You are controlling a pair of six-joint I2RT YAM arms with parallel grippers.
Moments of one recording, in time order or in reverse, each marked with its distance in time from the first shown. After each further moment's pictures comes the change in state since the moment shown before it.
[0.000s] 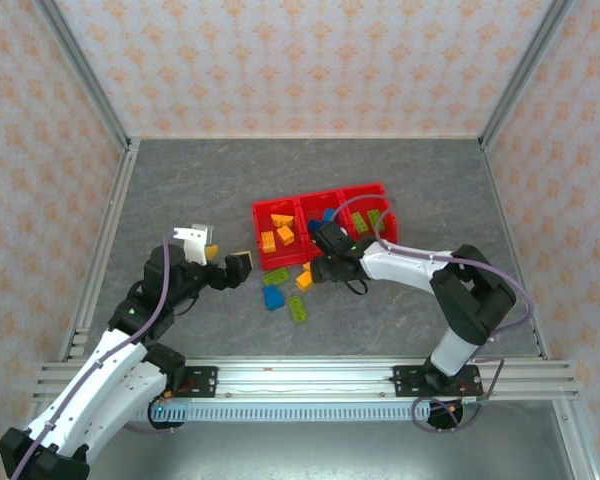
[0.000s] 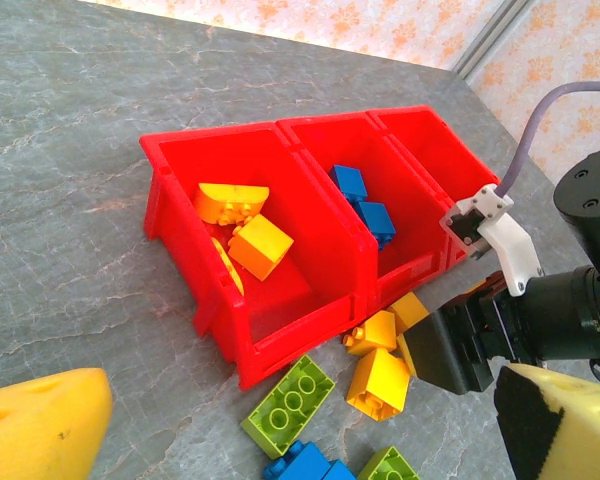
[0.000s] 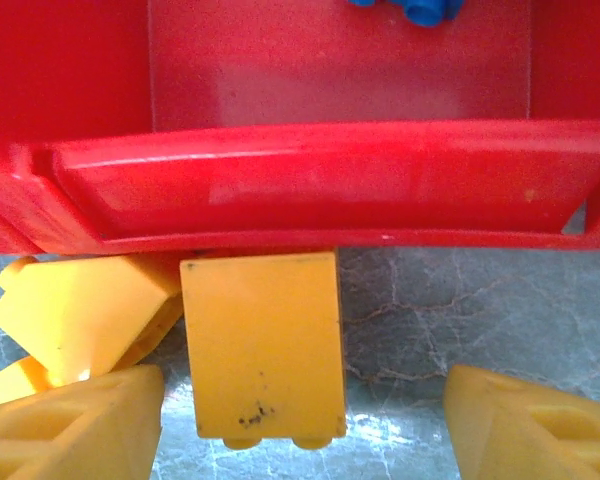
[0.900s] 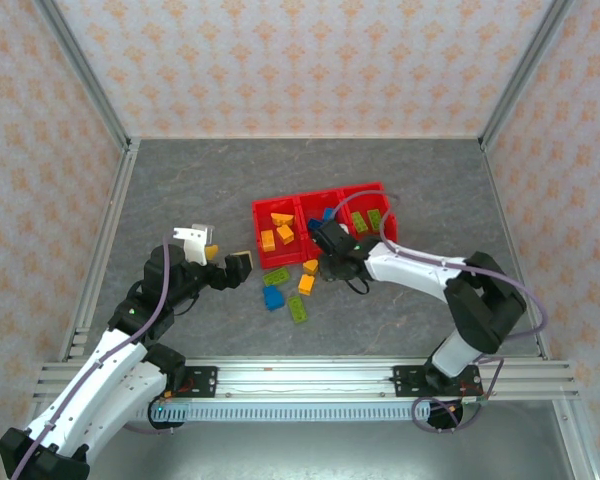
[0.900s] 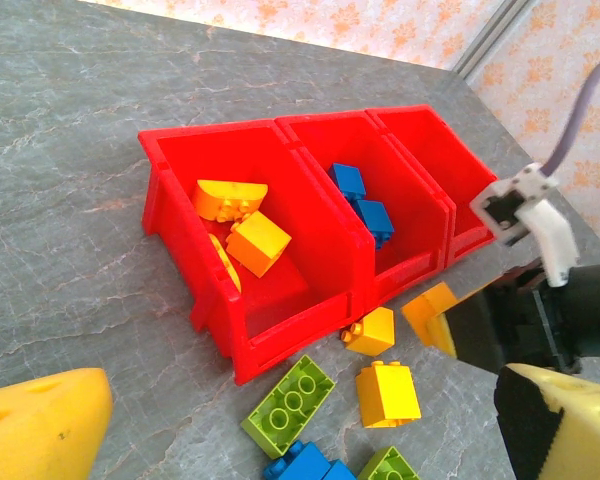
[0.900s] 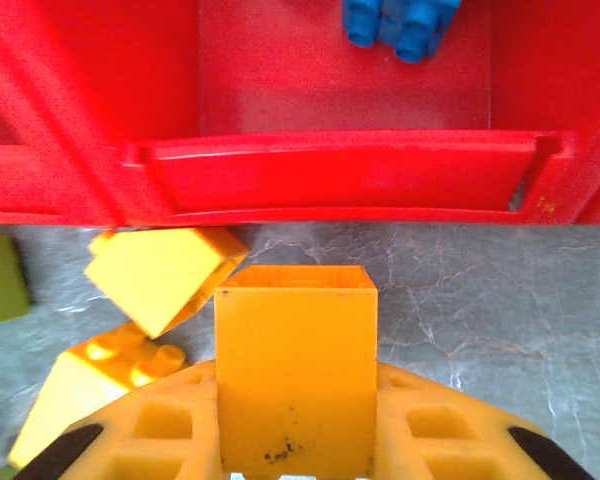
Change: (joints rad) left arm 0.000 0.000 0.000 0.000 0.000 0.000; right arm 0.024 -0.096 0.019 -0.064 0.031 0.019
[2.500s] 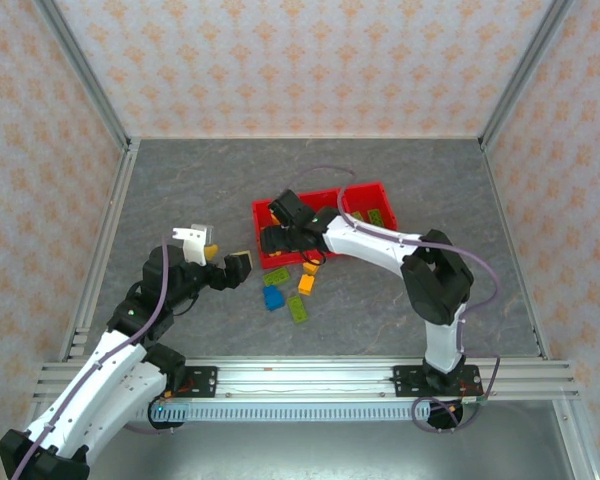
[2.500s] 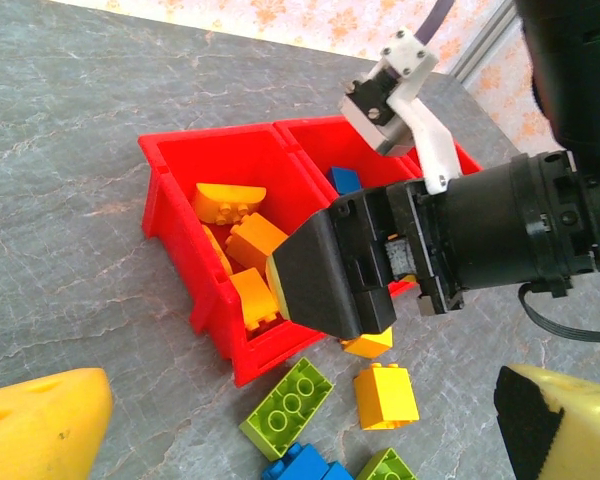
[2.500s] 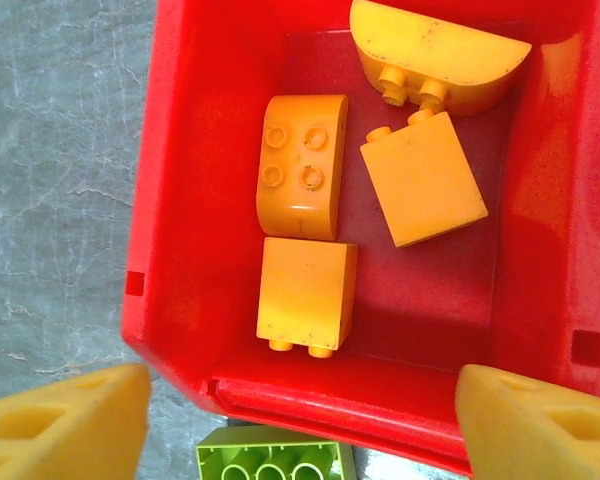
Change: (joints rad) left arm 0.000 -0.006 0.000 0.000 0.000 0.000; right arm 0.059 0.323 0.469 0.003 -0.120 0.014
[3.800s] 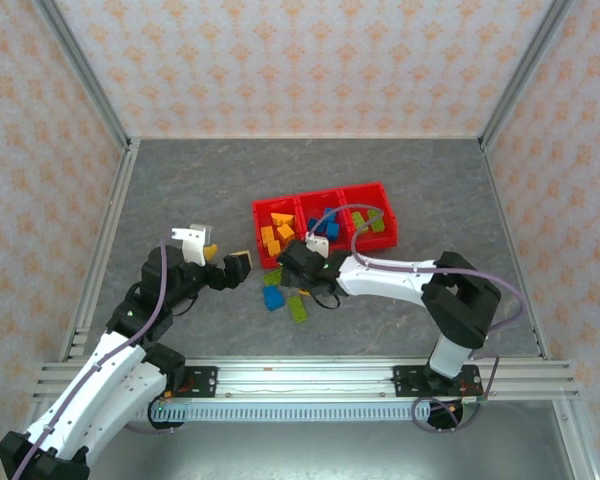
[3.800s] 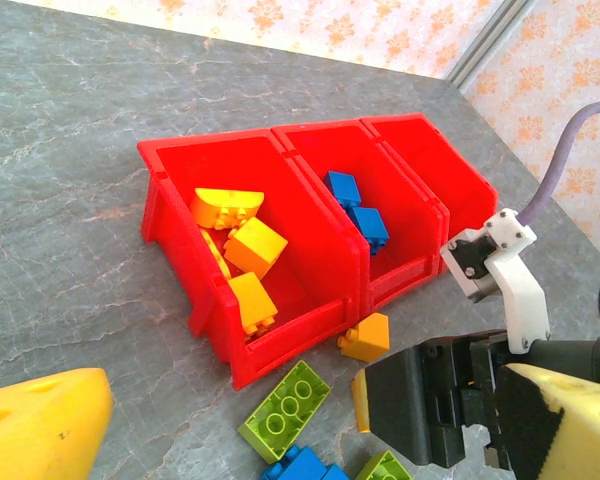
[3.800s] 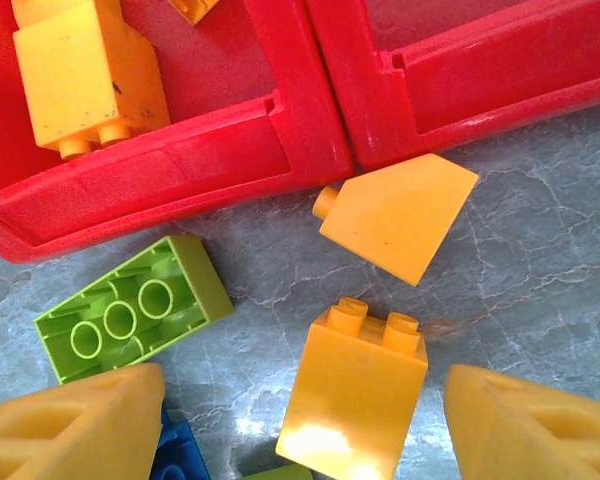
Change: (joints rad) left arm 0.000 -0.014 0.000 0.000 0.000 0.000; right arm 0.156 -0.183 -0.379 0.062 0.232 0.432
